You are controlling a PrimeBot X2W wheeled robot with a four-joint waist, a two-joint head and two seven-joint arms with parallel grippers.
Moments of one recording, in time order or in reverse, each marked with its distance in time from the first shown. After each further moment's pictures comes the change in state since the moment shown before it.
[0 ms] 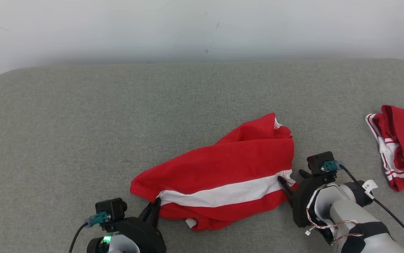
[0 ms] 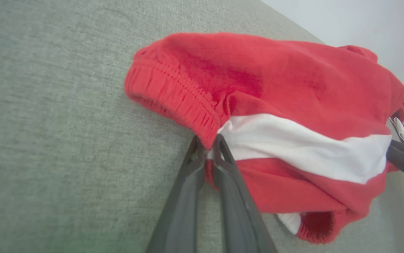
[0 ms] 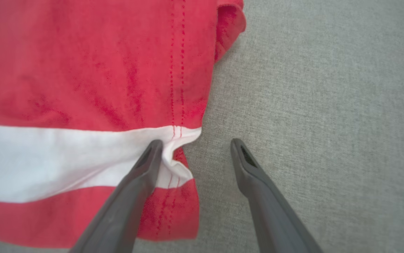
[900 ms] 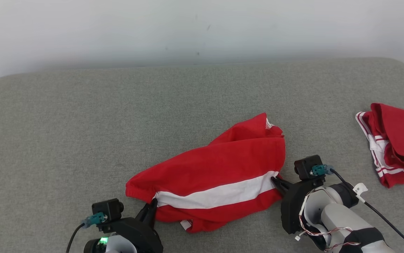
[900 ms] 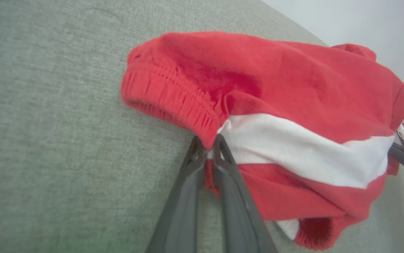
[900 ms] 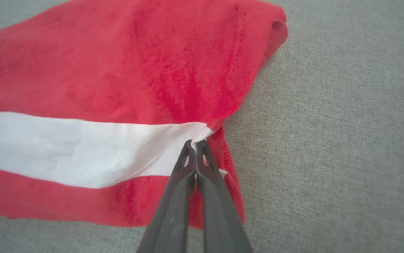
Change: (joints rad) left arm -0.007 0.009 -0.011 0.023 -0.022 -0.007 -0.012; right arm 0.062 -0.020 0.064 -0.190 0.066 0.000 0.029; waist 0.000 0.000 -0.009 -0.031
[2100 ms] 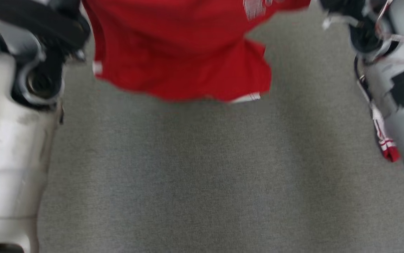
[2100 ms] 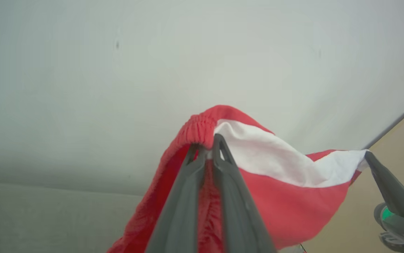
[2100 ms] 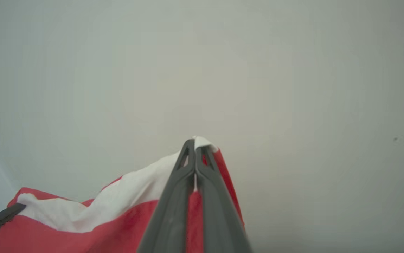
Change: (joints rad) left arm -0.611 0.166 0.196 -0.356 -0.237 0.054 0.302; right arm -0.655 -0.006 -0.228 -0.165 0.199 0.000 -0.085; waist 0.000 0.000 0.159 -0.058
